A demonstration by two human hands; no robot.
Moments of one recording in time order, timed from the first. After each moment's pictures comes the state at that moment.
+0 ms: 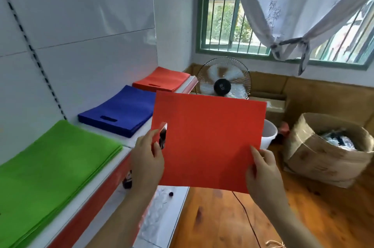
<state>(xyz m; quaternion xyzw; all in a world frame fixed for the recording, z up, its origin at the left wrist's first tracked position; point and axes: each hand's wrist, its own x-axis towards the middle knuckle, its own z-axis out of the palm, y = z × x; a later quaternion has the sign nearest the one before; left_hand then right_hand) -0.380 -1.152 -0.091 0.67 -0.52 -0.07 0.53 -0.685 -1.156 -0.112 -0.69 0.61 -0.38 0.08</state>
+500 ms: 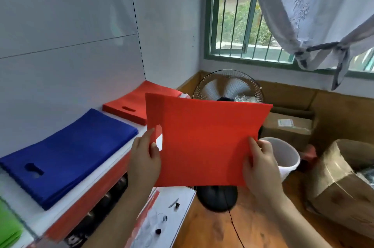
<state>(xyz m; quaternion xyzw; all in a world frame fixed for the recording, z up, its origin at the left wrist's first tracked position) -0.445 -1.427 -0.097 0.72 -0.48 -0.04 0.49 -0.747 -1.483 -0.103 -0.71 0.58 -0.39 0.09</state>
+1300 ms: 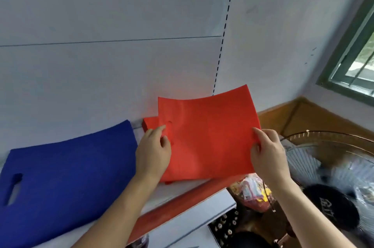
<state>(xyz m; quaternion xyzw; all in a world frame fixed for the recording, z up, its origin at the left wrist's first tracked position) -0.288 -1.644 -0.101 0.86 -0.28 0.11 0.41 -0.499 -1.877 -0.092 -0.86 0.36 -0.30 0.18</state>
